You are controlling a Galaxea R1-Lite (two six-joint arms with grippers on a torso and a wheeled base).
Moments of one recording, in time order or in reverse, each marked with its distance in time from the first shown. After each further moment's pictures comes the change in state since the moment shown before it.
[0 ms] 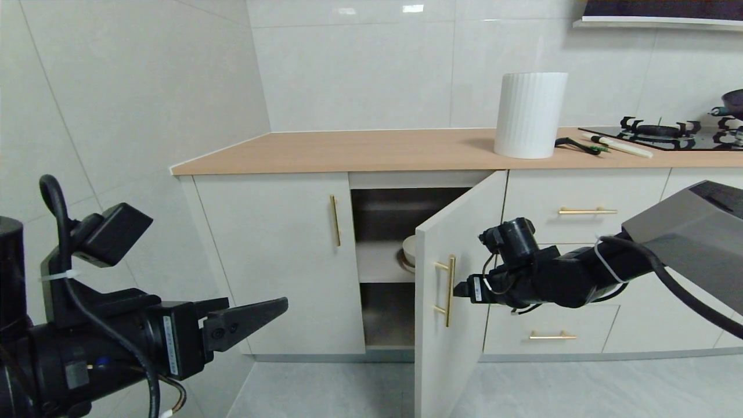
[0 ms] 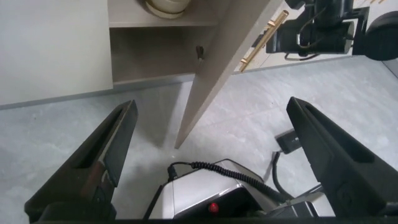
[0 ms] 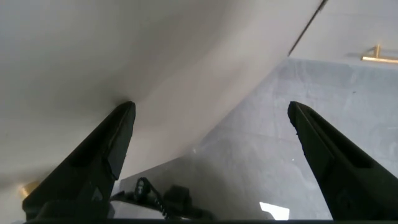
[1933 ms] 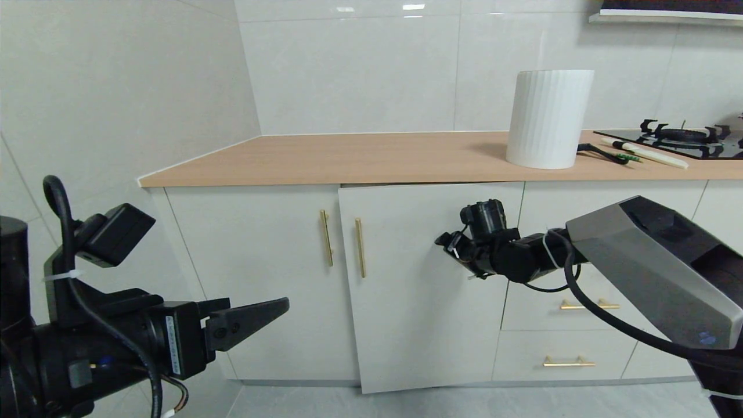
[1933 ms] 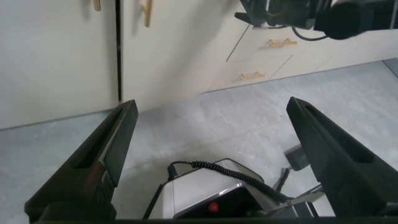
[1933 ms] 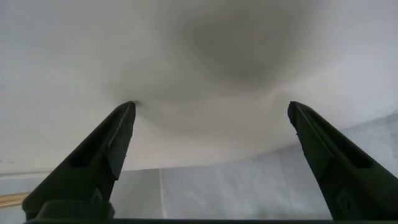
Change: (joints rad) left arm 0.000 0.005 0.000 -0.003 0.000 -0.003; right arm 0.001 0.236 -0.431 -0.027 -0.102 0.562
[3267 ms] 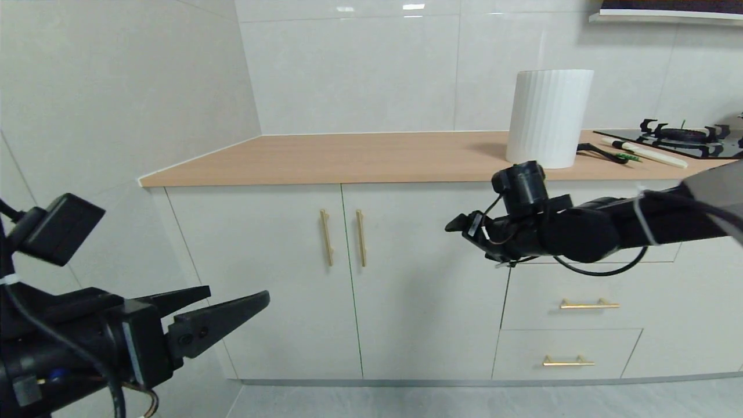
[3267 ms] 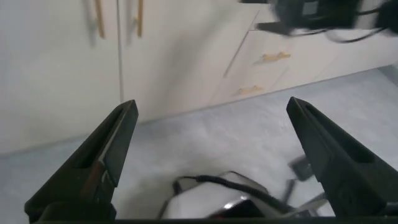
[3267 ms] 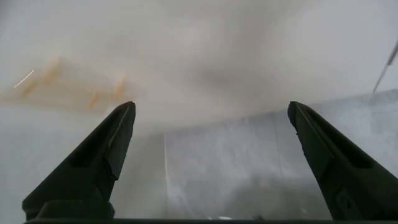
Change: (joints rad) left arm 0.001 -0.102 0.029 -0.031 0.016 0.078; right arm 0.027 -0.387 0.254 0.140 0.084 -0.089
